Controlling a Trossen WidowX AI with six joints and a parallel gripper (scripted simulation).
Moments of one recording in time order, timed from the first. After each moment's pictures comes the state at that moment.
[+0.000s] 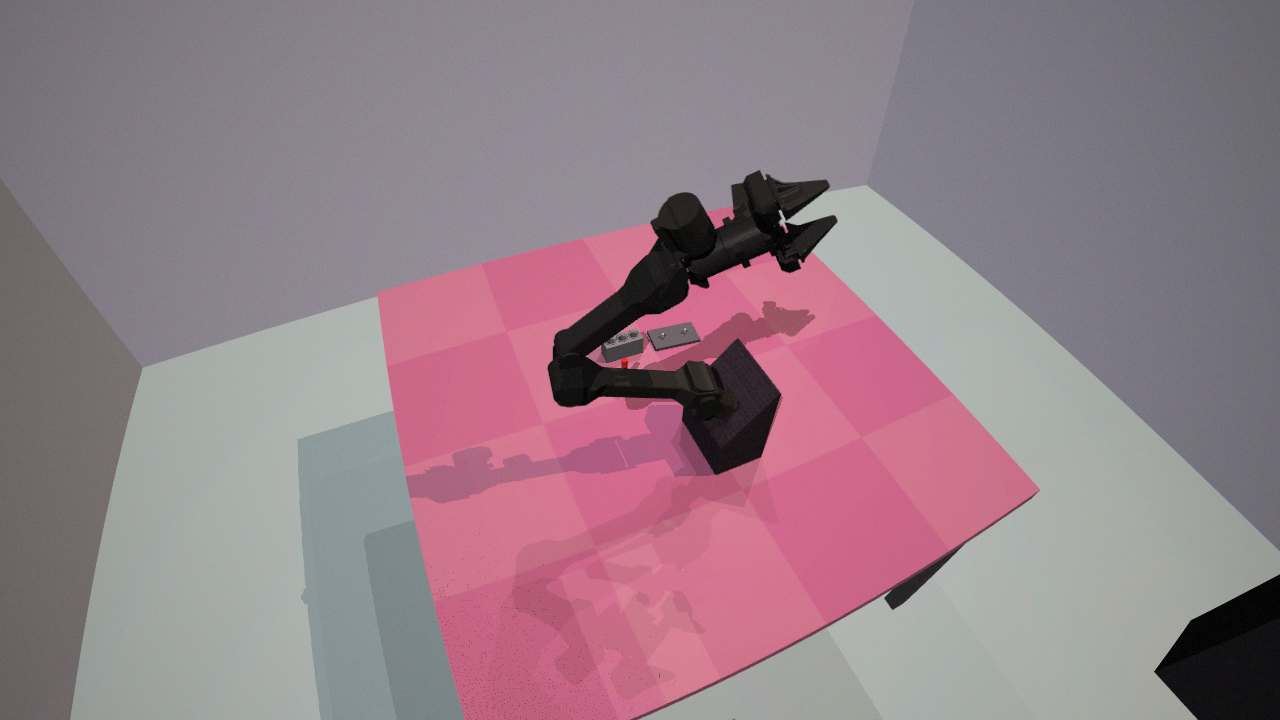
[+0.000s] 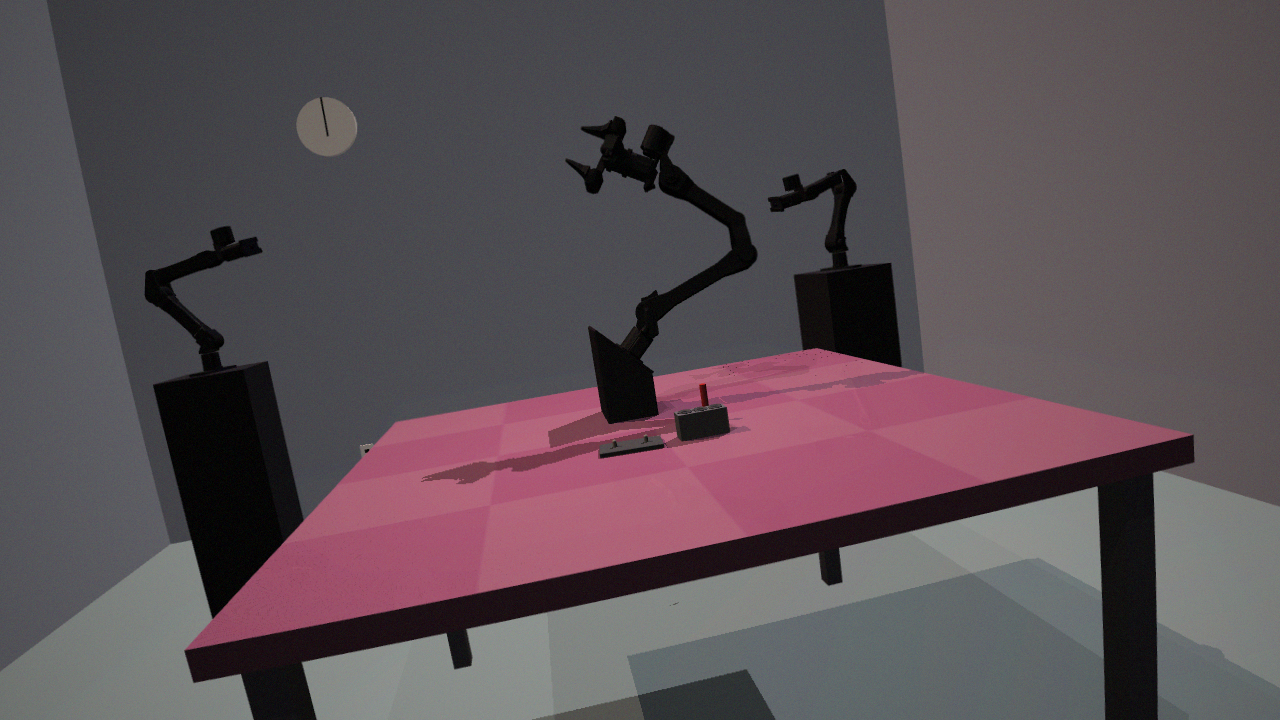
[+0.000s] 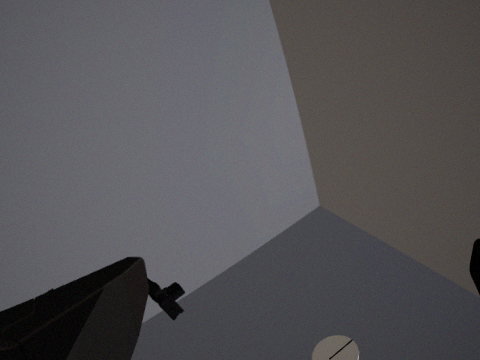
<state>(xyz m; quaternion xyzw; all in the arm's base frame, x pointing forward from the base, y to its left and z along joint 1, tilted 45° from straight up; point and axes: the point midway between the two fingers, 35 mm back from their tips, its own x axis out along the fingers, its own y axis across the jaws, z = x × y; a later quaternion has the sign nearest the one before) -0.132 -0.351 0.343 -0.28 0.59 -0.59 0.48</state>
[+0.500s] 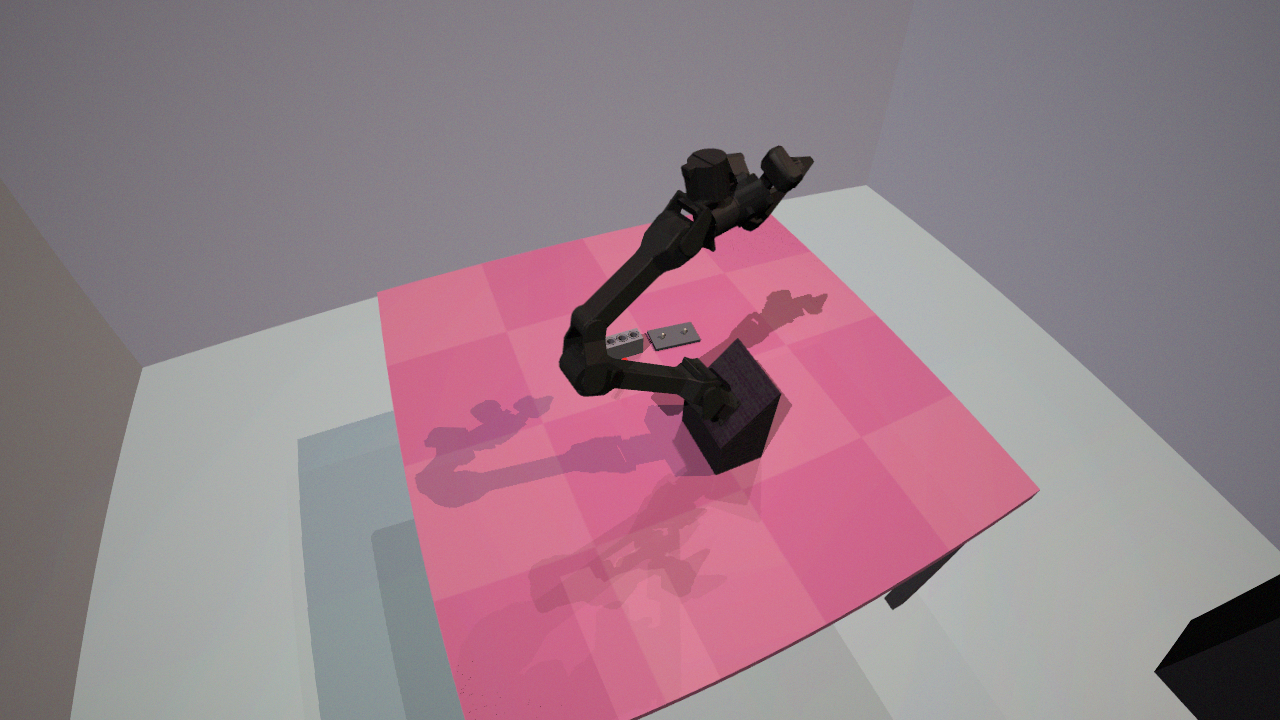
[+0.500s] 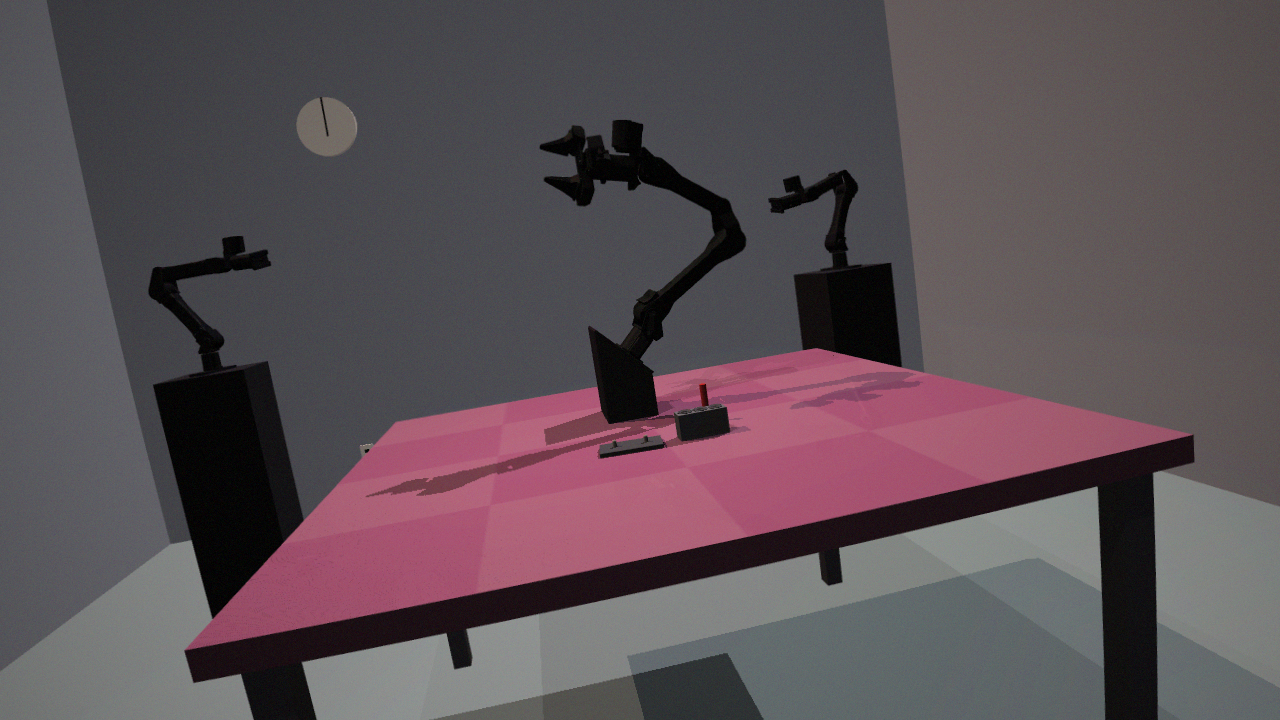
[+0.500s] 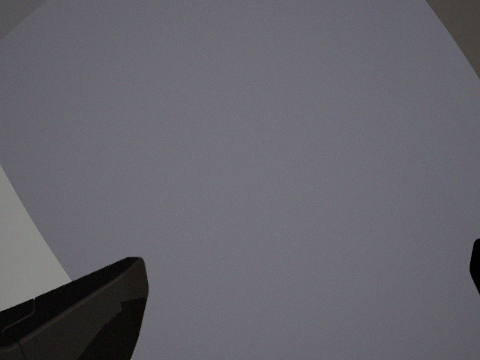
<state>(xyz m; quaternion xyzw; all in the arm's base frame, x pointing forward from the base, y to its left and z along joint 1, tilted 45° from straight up) 0.028 -0.392 0.248 -0.12 0.47 -0.49 0.73</state>
